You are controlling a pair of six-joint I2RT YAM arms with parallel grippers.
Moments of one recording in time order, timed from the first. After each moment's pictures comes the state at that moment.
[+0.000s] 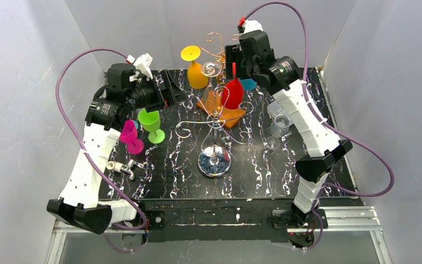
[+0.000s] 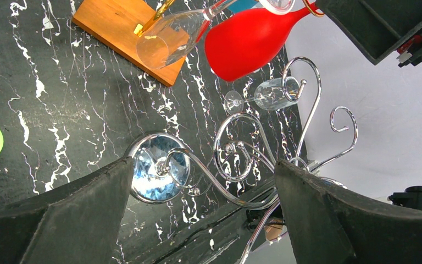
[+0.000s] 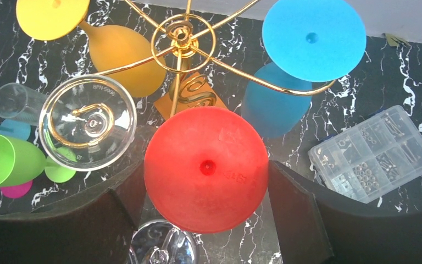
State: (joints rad) left arm -0.28 1.25 1.59 -0.85 0.38 -0.53; right arm 0.67 1.82 2.31 -1.01 0.35 0.26
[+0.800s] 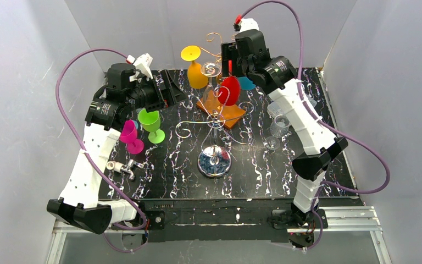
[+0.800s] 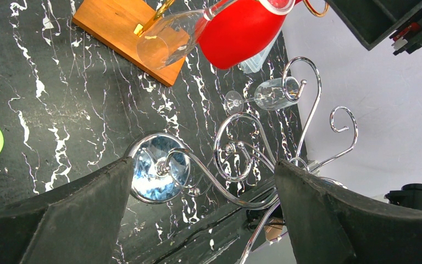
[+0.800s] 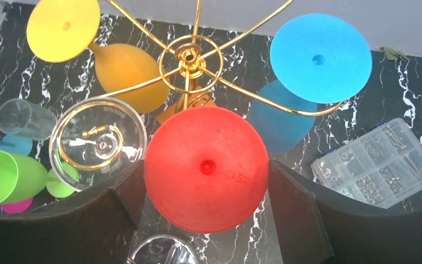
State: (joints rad) left arm -0.28 1.25 1.59 -0.85 0.38 -0.53; right arm 0.68 1.85 2.33 -0.97 0.36 0.26
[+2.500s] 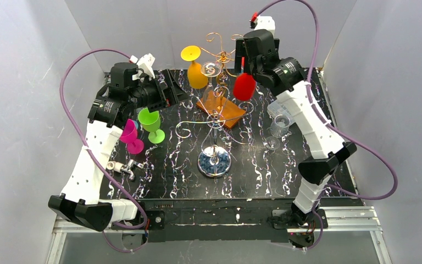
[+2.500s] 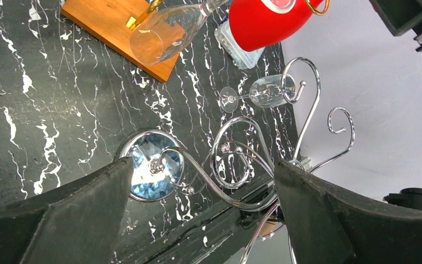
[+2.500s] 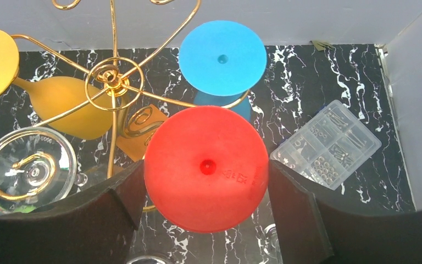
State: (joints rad) left arm -0.29 1.27 1.59 -0.85 0.40 -0.55; right arm 0.65 1.80 2.27 -0.95 0.56 0.29
